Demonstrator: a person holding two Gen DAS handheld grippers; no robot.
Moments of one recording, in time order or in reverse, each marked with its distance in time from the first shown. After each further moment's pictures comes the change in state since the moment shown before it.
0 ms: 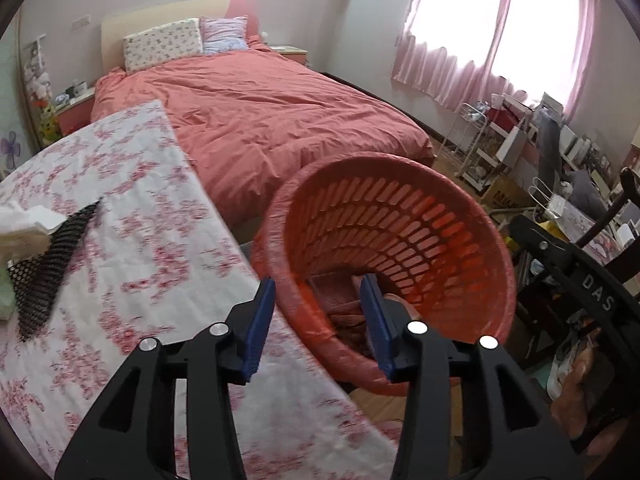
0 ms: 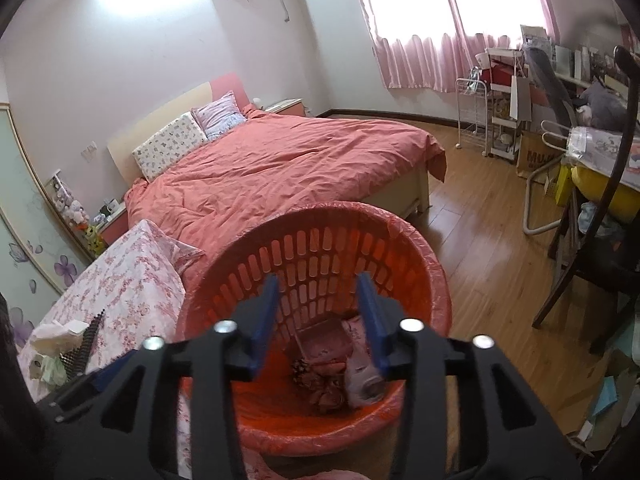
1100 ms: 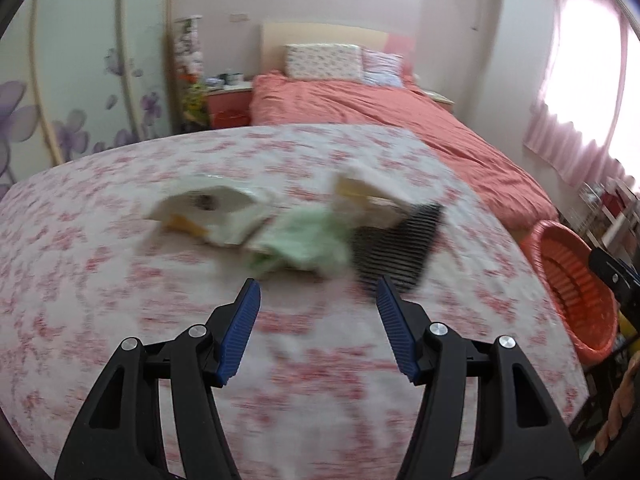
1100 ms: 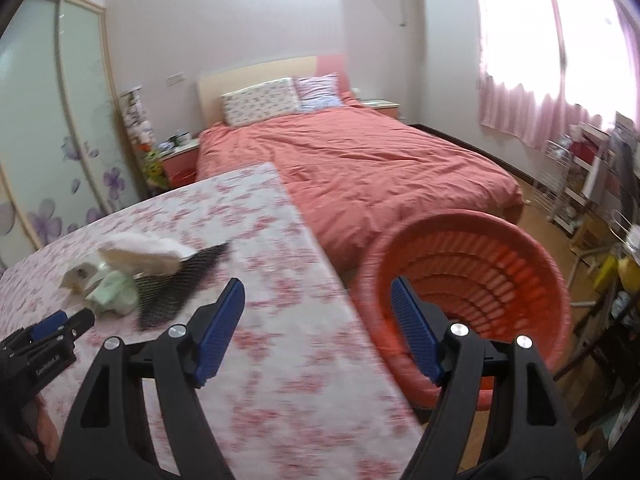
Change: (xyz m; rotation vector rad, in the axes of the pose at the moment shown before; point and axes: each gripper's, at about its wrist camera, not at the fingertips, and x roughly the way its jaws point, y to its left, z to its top) left arm -0.128 0.219 -0.053 -0.282 -0.129 0.406; right arm -0.040 0.207 -0.059 -0.360 0.035 0.214
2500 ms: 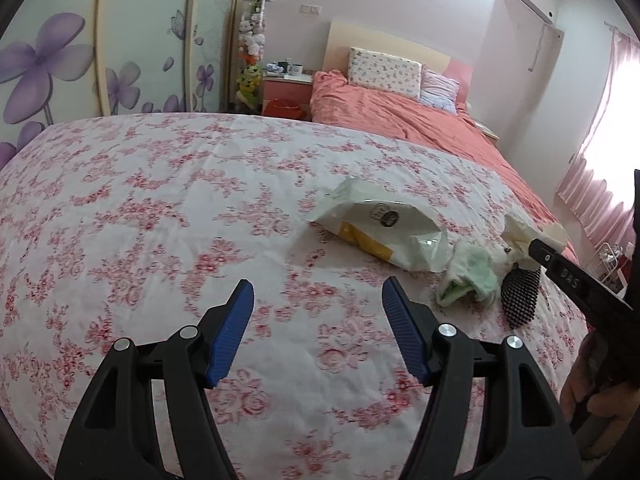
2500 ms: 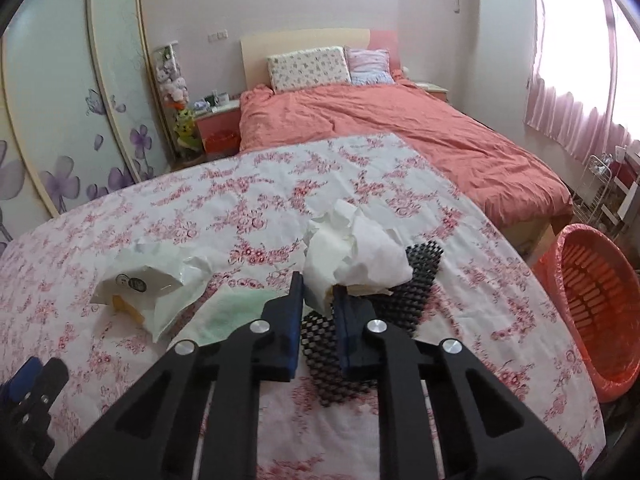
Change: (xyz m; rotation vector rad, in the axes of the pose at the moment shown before) left arm 0.007 0.141 0.005 -0.186 0.003 0.032; right arm 0.087 0.179 0.012 -0.073 0.082 0.046
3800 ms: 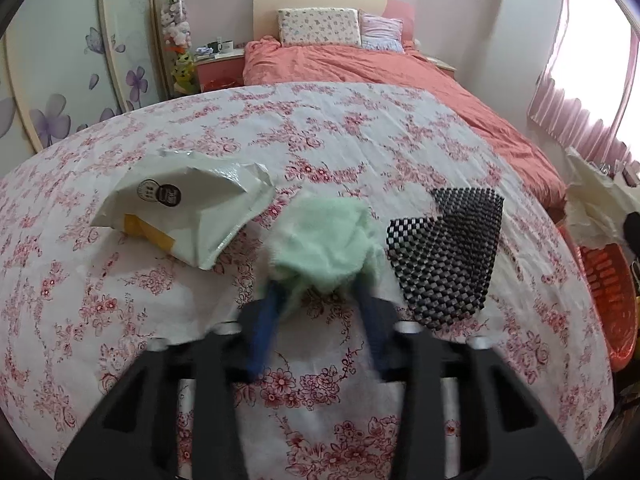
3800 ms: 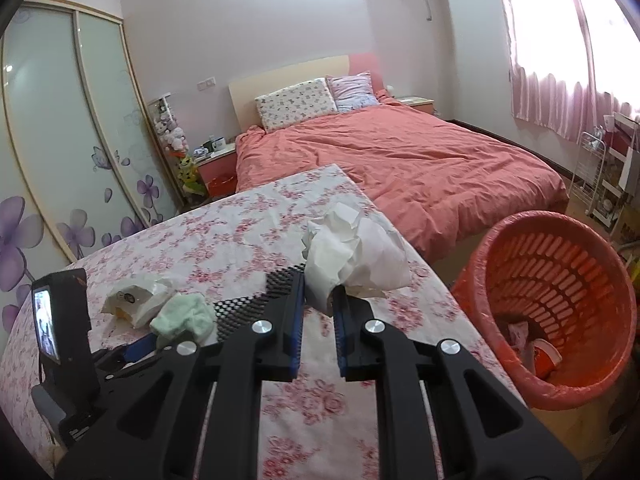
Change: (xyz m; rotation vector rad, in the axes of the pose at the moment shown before) left arm 0.068 -0.137 -0.018 0.231 0.130 -0.041; right arm -0.066 -0.124 -0.014 0.135 -0.102 0.055
